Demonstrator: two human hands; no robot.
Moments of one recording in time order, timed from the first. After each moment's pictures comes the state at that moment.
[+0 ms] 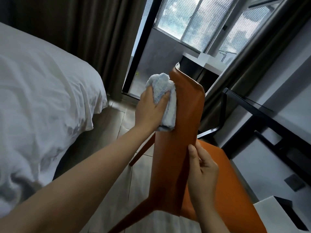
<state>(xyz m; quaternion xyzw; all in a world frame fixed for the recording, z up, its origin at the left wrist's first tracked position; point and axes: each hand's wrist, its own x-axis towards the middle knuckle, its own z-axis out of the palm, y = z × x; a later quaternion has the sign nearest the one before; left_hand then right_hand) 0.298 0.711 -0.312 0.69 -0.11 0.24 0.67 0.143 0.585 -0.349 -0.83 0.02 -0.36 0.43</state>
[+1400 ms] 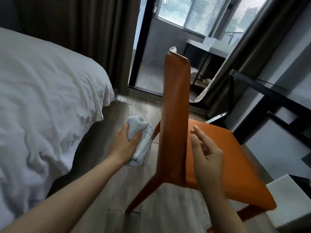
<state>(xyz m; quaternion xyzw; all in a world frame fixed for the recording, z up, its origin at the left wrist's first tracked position) 0.208 0.763 -0.439 0.82 -0.06 0.13 0.55 0.100 0.576 -0.361 -0.82 0.02 -0.33 0.47</state>
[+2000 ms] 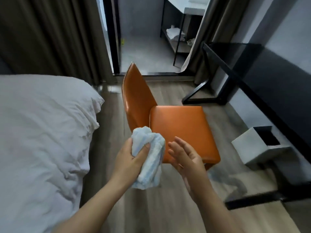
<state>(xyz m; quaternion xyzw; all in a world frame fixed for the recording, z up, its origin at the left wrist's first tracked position) 0.040 0.707 -0.143 0.82 -0.10 -0.02 0.57 -0.033 0.547 -0.117 -0.63 0.18 -0.06 0.75</state>
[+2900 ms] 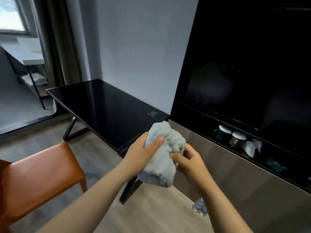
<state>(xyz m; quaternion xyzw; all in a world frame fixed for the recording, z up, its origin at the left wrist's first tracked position) -0.422 0.307 0.199 0.61 -0.45 -0.32 0.56 -0.580 0.231 0.183 -0.63 0.28 -0.31 0.66</state>
